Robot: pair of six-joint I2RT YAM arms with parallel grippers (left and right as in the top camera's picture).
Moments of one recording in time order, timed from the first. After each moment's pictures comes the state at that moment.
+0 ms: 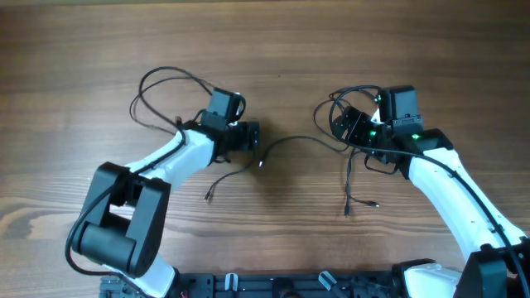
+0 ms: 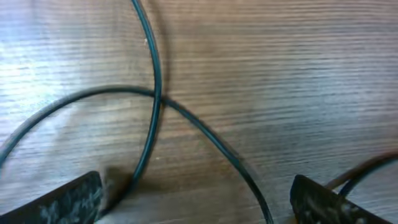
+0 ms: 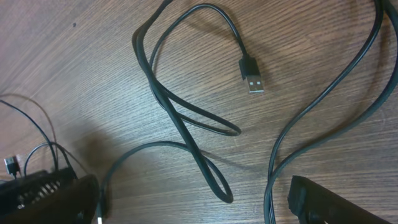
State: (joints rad) left arm -0.38 1.78 0.94 -0.28 0.02 -0.33; right arm 0.17 1.42 0.86 -0.49 -0.18 0.65
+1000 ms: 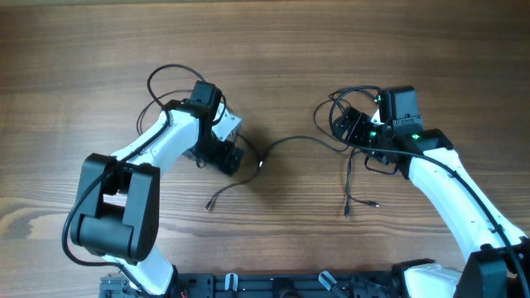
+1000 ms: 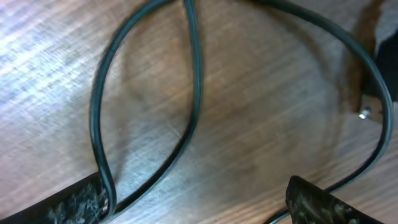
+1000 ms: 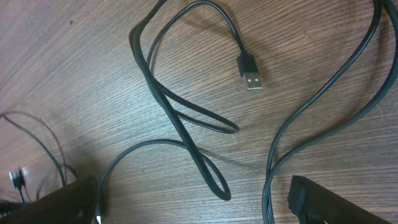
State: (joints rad) left arm -0.27 1.84 1.09 -0.81 0.17 0.23; right arm 0.17 1.42 0.86 -0.49 -0.18 0.65
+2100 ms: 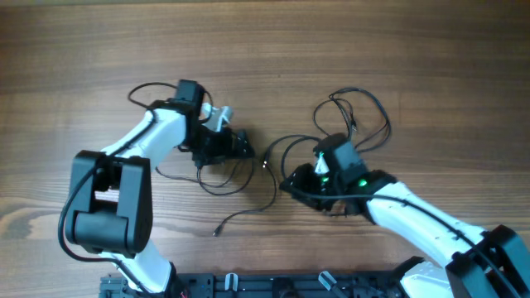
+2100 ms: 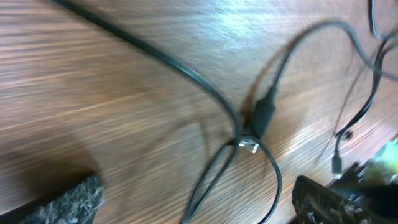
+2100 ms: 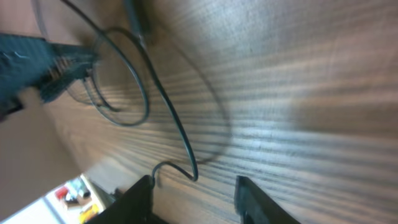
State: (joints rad) left arm -0.17 1.85 1.07 -0.74 0.59 -0.13; right arm 0.59 1.42 0.57 -0.18 -0.49 1.11
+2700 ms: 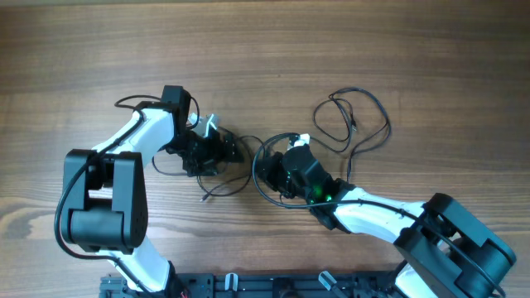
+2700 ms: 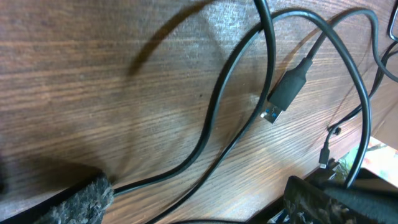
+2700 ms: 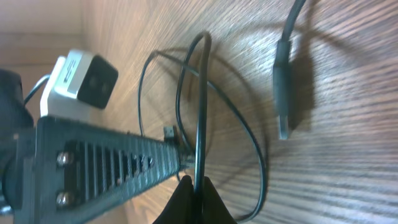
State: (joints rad) left arm -0.09 1.87 1.06 -0.85 0.62 -0.16; right arm 0.79 1.64 0.55 0.49 -0.14 1.40
